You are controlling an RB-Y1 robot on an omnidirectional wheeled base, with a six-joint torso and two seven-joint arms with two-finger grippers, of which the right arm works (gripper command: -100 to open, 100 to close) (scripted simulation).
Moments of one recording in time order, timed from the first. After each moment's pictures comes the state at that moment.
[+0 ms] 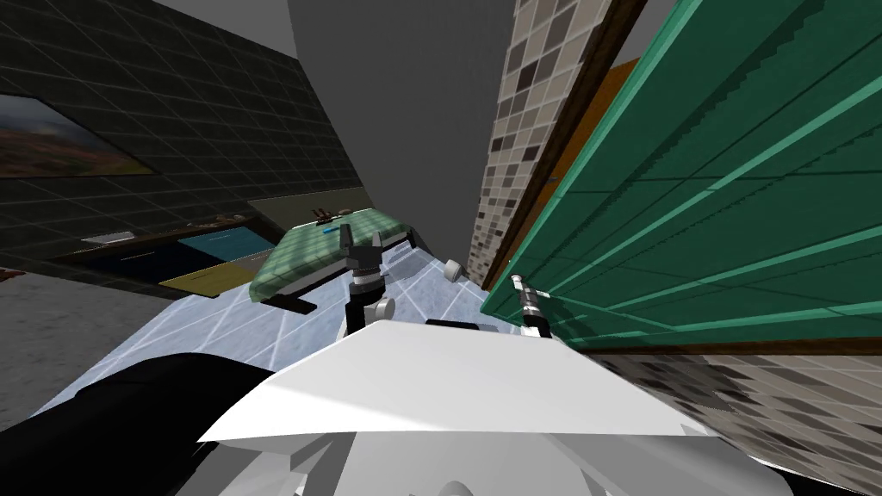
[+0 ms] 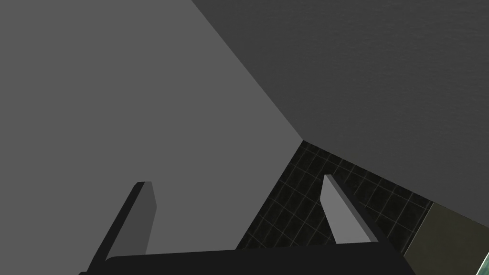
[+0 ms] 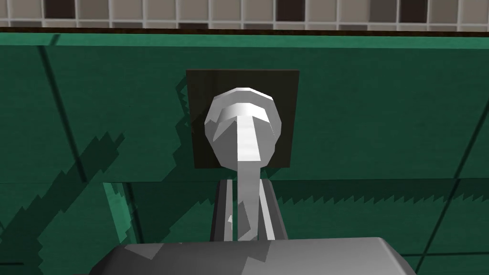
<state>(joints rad) -0.08 -0.30 -0.18 -0.53 -0.10 -0.89 -0.21</state>
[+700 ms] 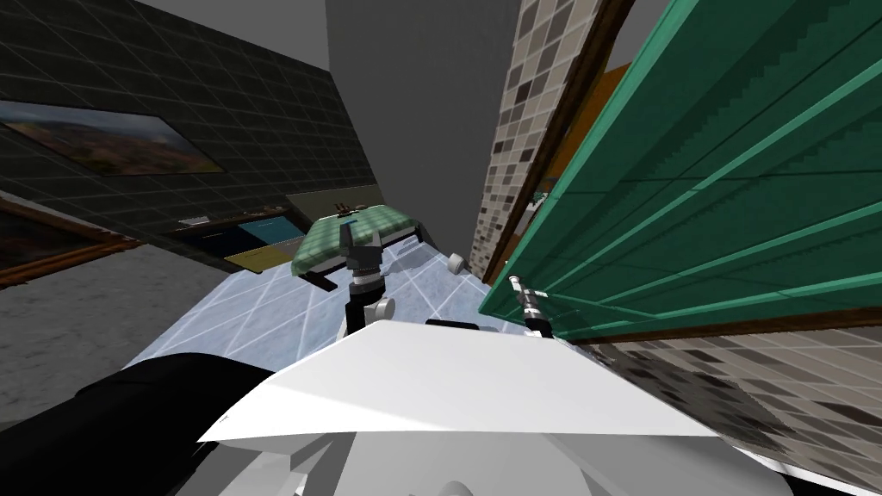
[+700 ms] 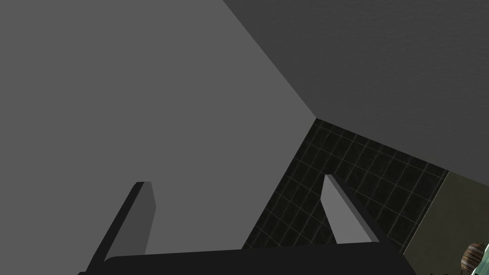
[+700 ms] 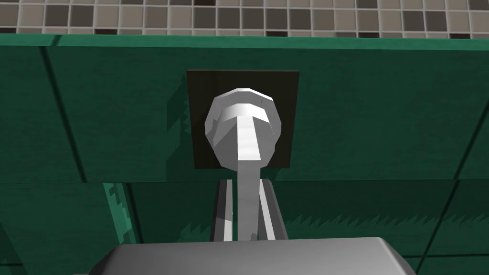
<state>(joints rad) -0.05 -0.32 -0.12 -0.54 -0.06 -0.93 -0.28</state>
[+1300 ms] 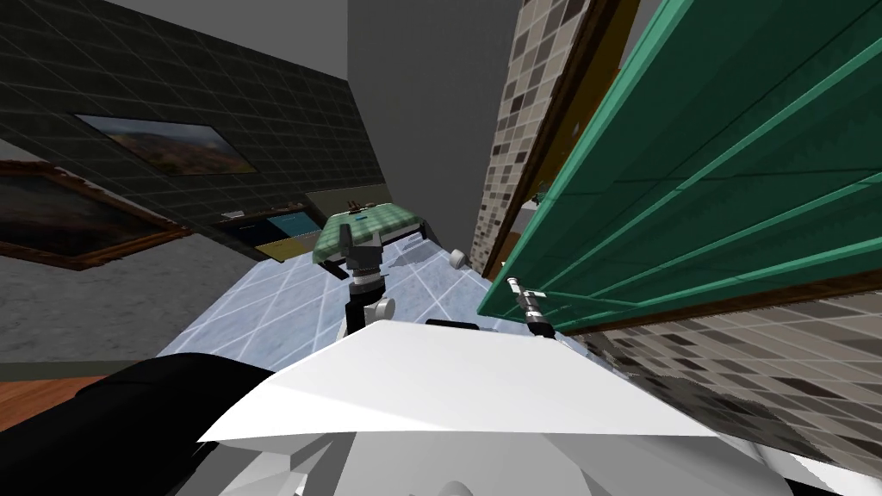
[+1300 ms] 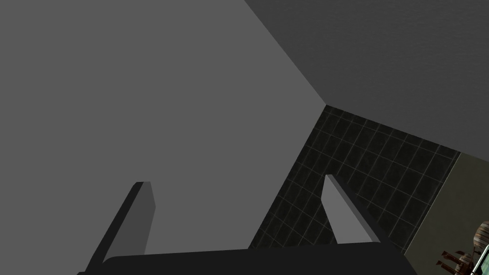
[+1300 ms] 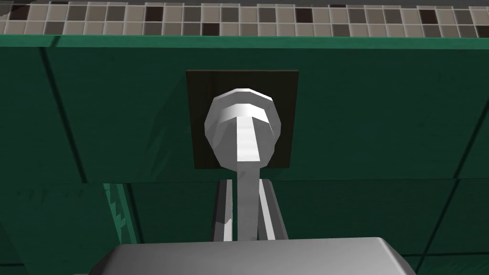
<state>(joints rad) -0.02 -0.36 -0.06 -0.55 -0.01 -0.97 -0.35</state>
